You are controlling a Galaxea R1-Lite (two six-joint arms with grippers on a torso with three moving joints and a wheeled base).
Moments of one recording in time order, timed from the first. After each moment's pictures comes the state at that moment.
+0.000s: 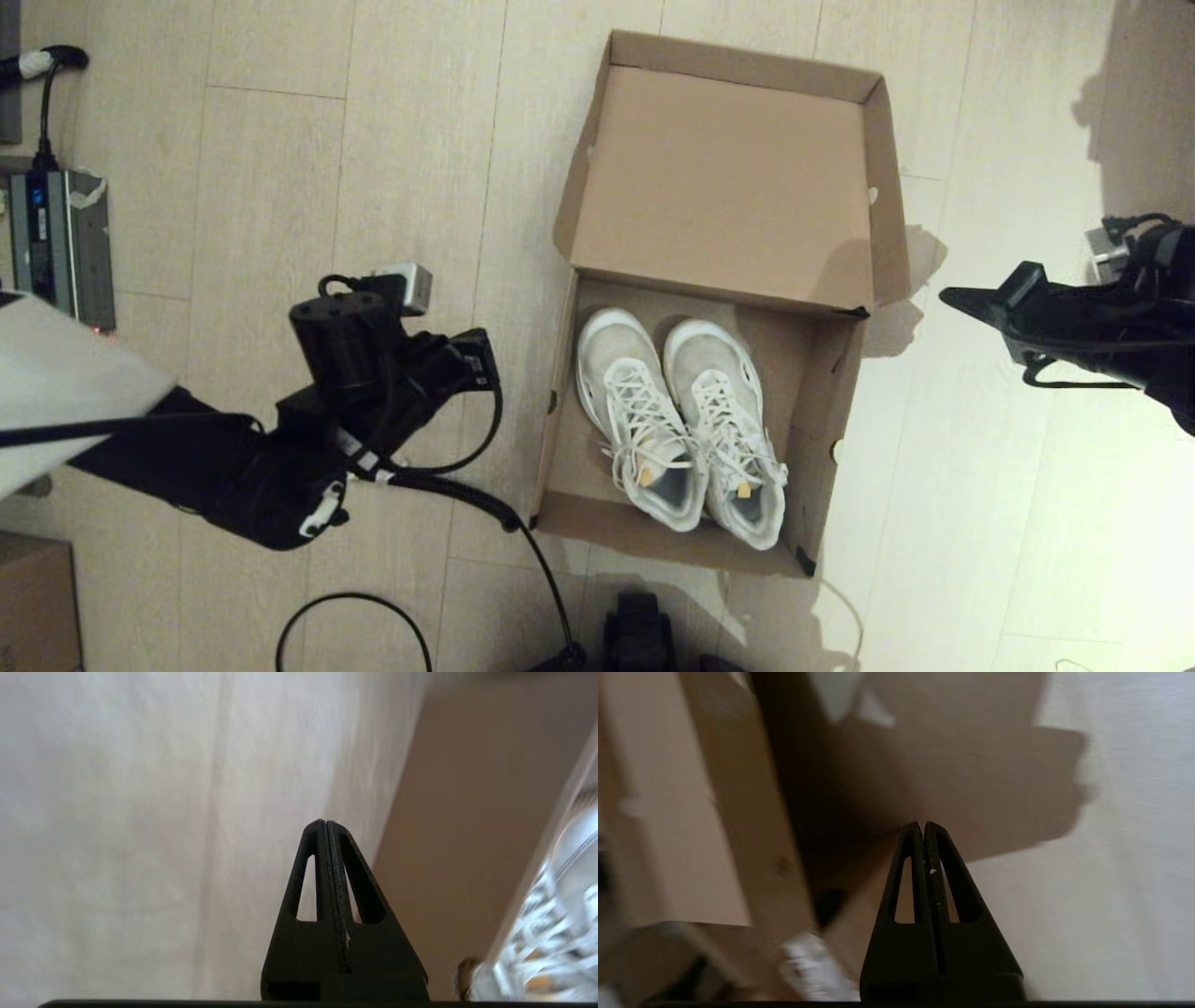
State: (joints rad) left arm -0.38 1.95 -0.90 -1.03 0.12 -0.09; right arm -0.22 1.86 -1.06 -0.71 0.55 0.79
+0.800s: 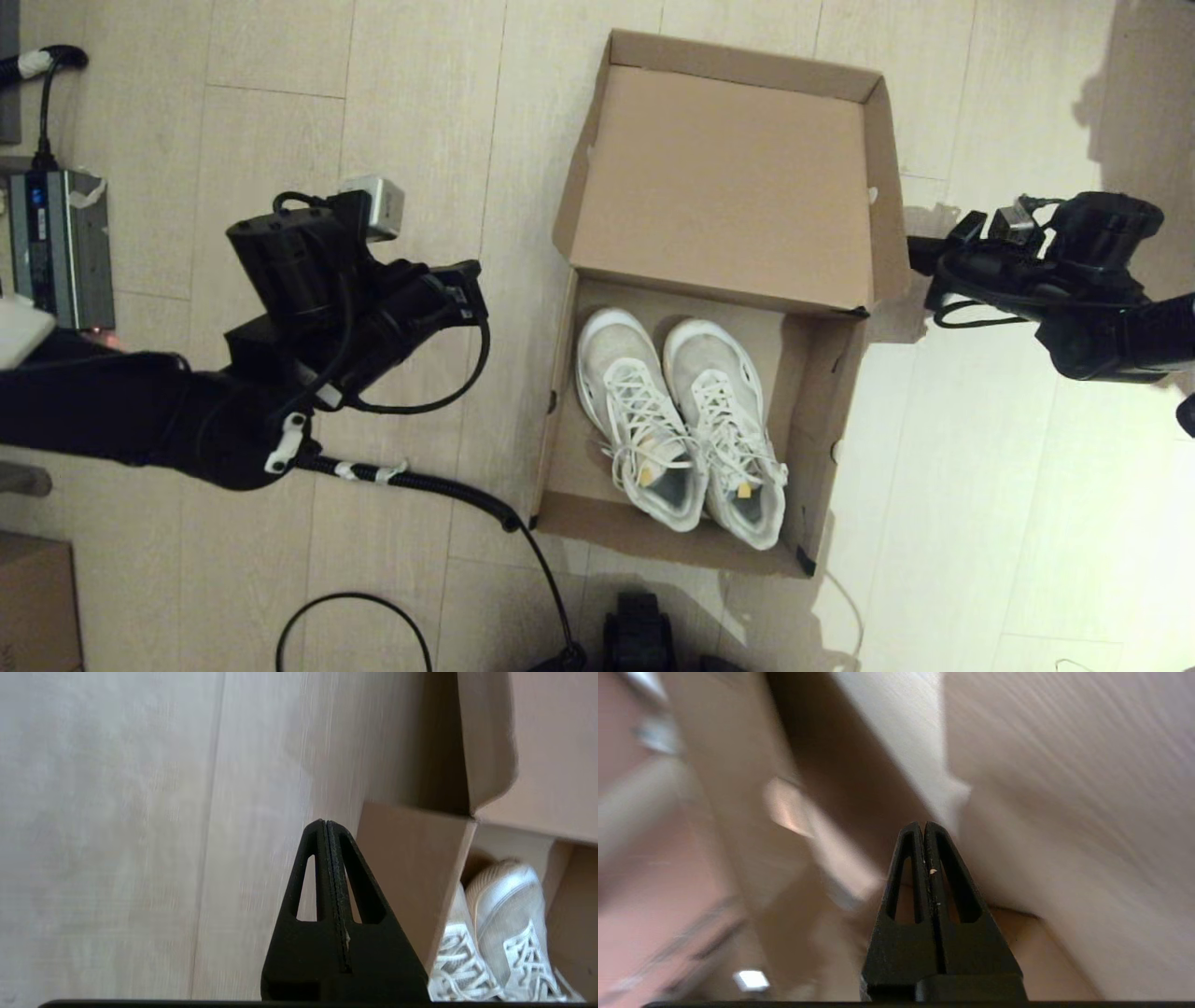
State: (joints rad) left arm -0.37 1.87 -1.06 -0.90 0.05 -0.09; right arm -0.20 2.23 -1.59 -0.84 0.82 1.32
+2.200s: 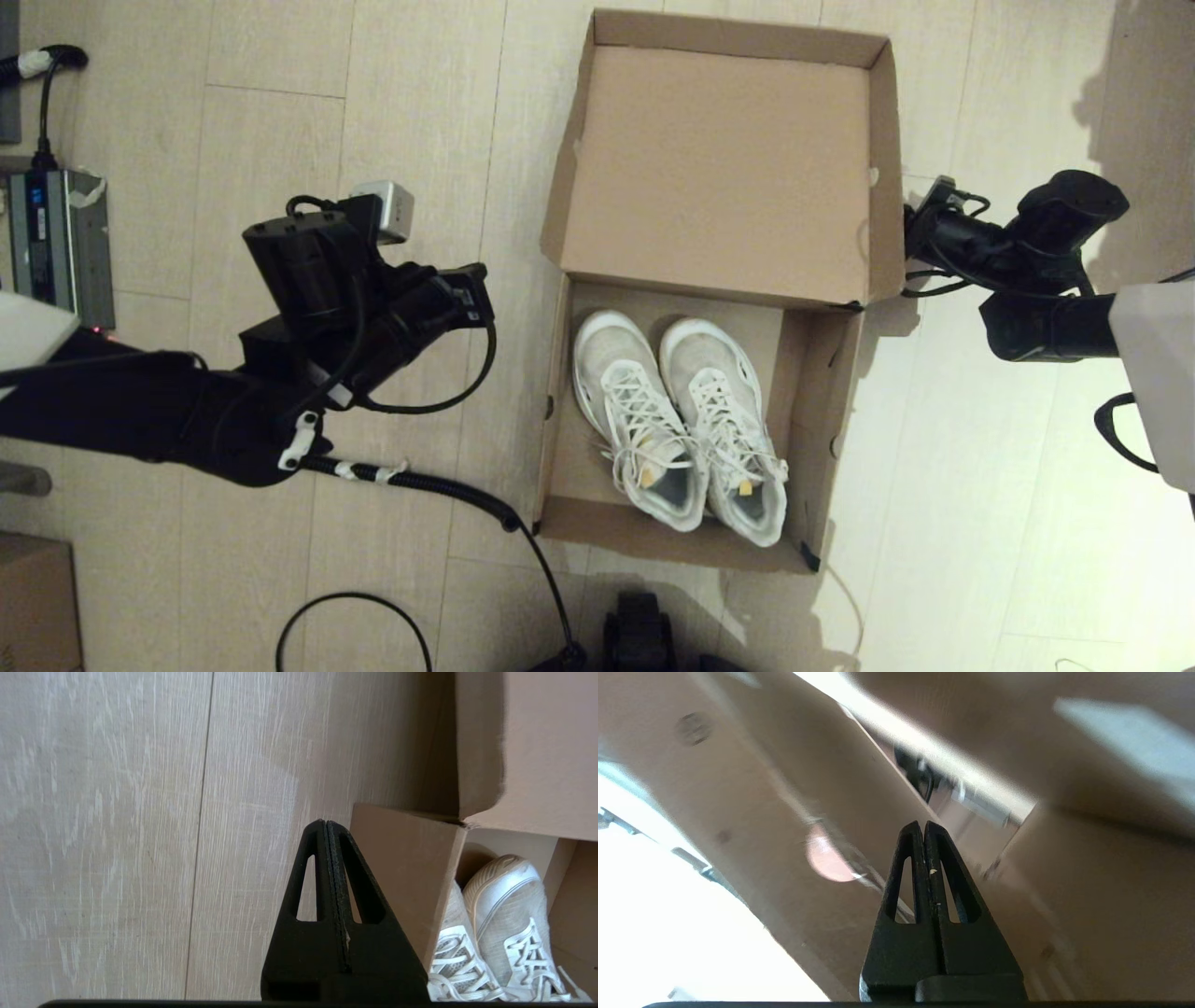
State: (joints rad) left arm -0.37 1.89 -1.07 -0.90 0.05 -0.09; right arm -0.13 2.41 -1.93 -1.07 1.03 2.07
